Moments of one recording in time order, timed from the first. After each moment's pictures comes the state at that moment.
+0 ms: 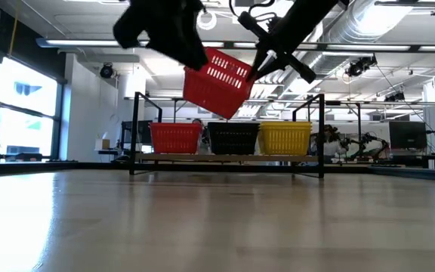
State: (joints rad) left arm -0.08 1.55 1.20 -0.51 -0.48 0.45; right arm -0.11 1.49 1.14 -0.37 0.41 1.18
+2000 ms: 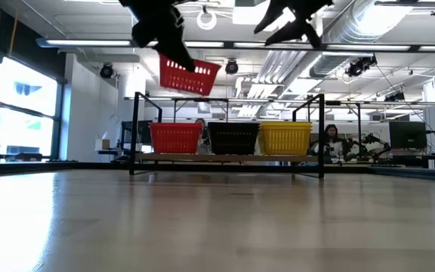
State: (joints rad) left arm 0.01 1.51 1.20 -0.58 -0.56 0.19; right arm -0.18 1.25 1.14 -0.33 0.36 0.64
